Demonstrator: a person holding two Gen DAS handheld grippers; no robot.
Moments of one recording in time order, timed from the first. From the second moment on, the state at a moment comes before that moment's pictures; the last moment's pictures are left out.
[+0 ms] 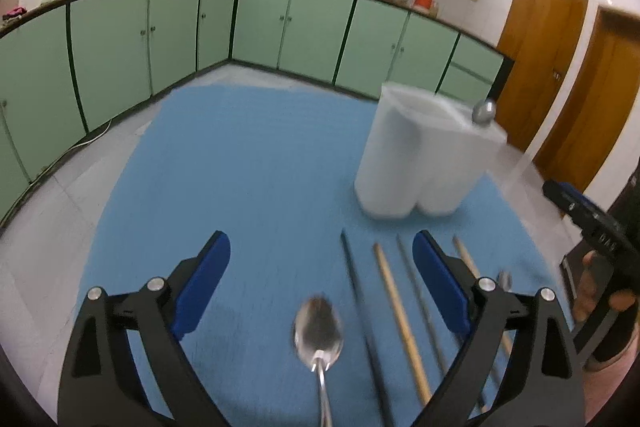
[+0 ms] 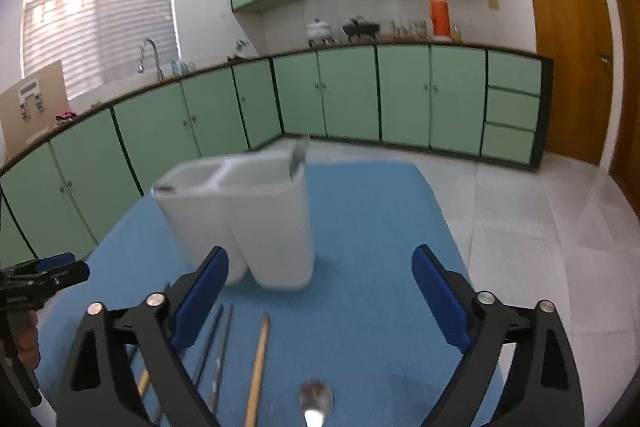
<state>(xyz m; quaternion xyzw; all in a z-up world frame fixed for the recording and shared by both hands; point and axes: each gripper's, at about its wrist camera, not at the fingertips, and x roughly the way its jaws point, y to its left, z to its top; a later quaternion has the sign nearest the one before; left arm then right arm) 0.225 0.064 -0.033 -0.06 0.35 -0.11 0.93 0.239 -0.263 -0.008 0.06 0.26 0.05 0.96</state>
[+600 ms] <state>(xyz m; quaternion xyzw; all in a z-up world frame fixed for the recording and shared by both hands) 0.236 0.065 -0.092 -0.05 0.43 -0.09 0.90 0.227 -0.259 -0.055 0.04 0.33 0.04 0.94</state>
